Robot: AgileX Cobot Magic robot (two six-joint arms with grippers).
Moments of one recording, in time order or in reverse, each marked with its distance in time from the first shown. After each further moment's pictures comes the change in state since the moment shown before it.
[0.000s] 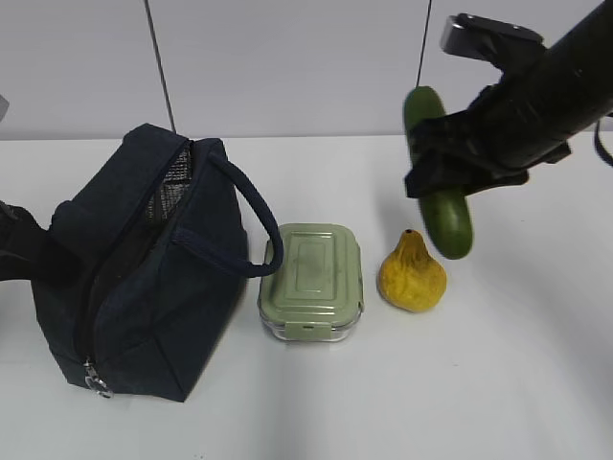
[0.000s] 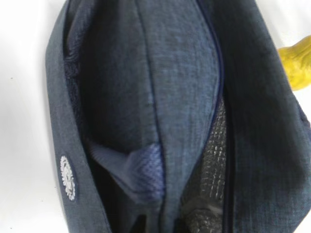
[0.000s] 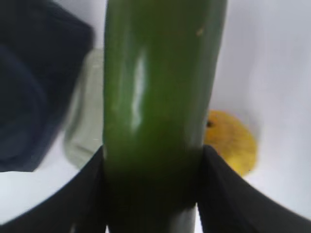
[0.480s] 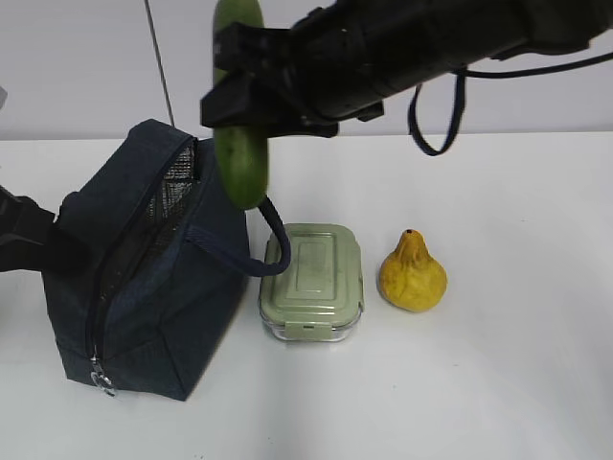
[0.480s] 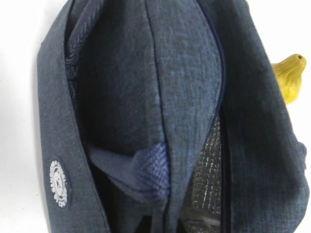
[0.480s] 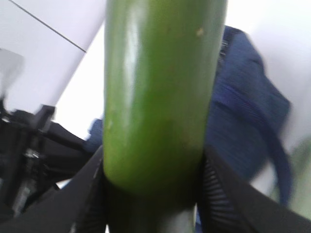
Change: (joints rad) left arm 0.000 0.000 0.000 -0.075 -0.004 0.000; right arm 0.296 0.048 -0.147 0.485 -0.173 -0.225
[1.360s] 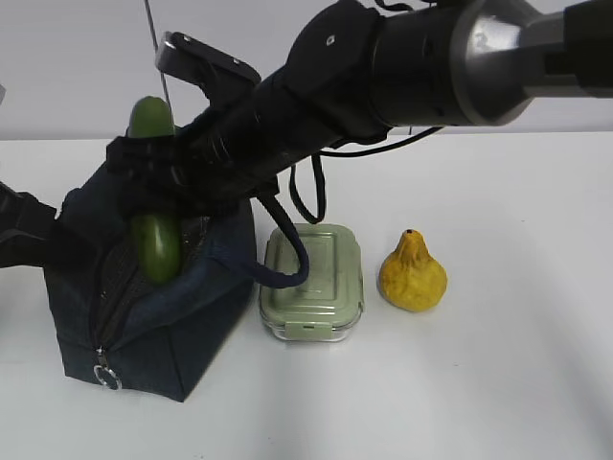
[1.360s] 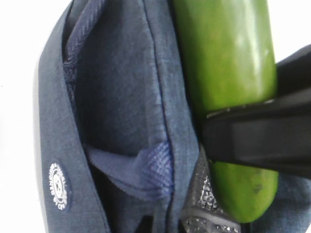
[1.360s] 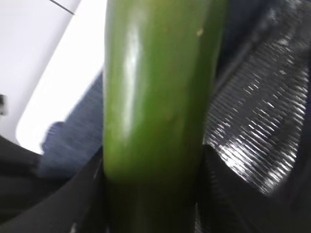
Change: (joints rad) left arm 0.000 0.000 0.000 -0.011 -0.016 0.000; right arm 0.131 0.317 -0.184 -0.066 -0.035 0.127
